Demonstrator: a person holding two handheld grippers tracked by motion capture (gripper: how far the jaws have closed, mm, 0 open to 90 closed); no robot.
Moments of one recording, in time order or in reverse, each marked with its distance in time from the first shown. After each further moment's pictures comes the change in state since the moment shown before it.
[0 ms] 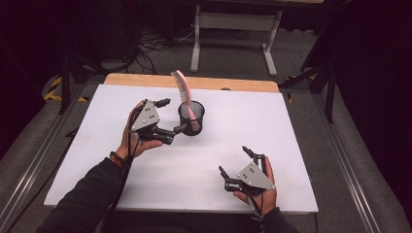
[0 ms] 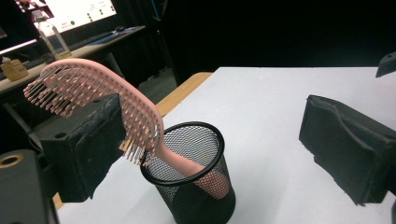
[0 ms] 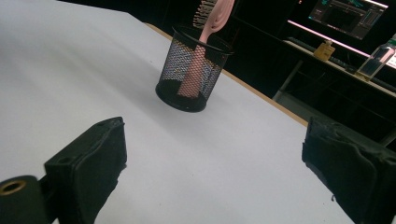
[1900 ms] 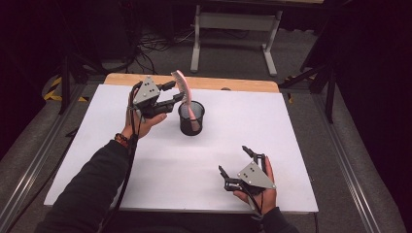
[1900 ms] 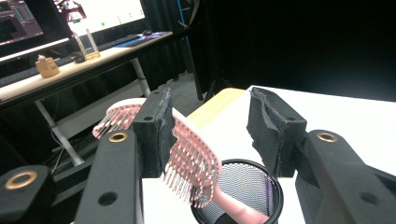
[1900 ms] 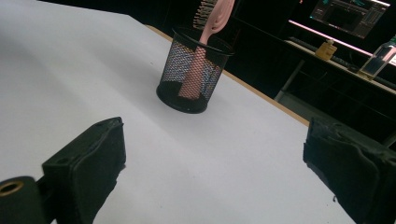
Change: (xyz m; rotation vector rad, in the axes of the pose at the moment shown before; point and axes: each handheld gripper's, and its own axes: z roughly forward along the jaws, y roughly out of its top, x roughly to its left) left arm 0.043 0.029 0.020 -0.020 0.090 -0.072; right arm -0.001 -0.001 0.001 -0.004 0.007 0.014
